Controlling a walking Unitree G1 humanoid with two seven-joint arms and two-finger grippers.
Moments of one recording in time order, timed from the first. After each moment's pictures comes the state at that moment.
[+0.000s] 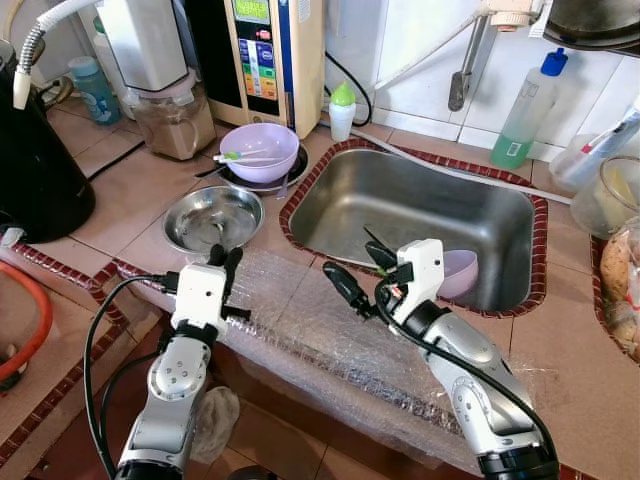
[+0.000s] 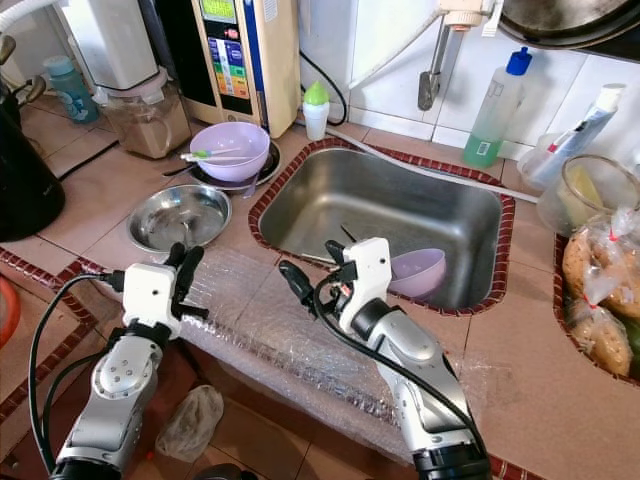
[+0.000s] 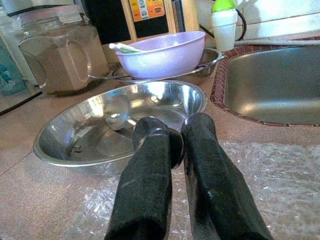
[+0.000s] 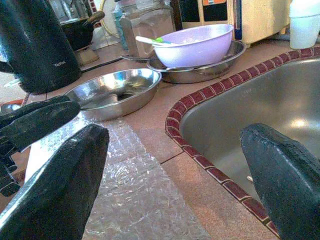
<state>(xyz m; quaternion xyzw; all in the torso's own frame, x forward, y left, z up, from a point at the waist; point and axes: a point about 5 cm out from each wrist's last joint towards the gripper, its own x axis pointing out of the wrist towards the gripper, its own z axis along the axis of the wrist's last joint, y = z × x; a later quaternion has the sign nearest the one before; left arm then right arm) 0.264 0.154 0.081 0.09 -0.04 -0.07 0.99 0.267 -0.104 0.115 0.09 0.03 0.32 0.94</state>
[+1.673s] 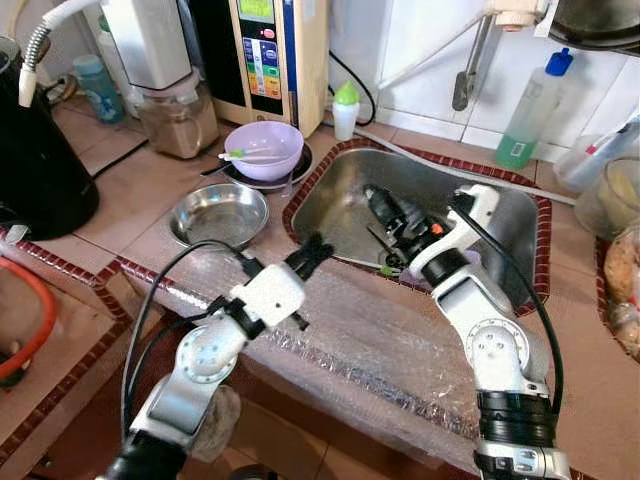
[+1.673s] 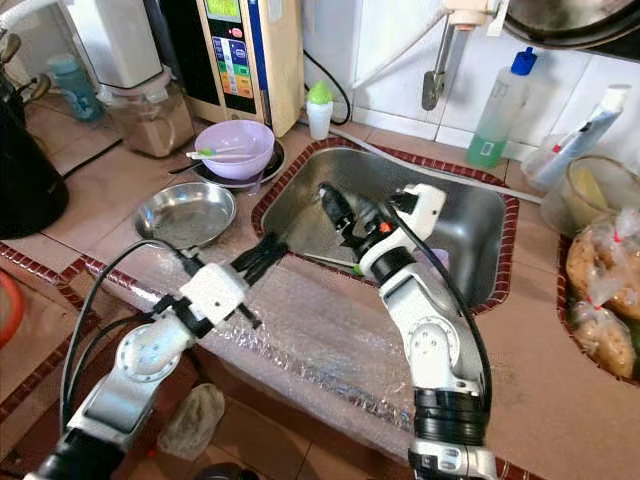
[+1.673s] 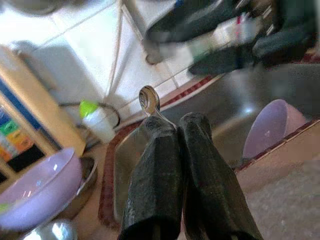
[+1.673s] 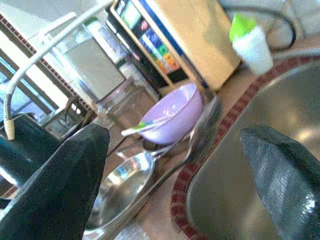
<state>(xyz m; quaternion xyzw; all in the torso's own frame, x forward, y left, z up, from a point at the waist) 0.264 0.088 0.125 0.21 -0.18 -0.35 0.90 0.310 -0.123 0.157 0.35 0.04 0.23 0.91</state>
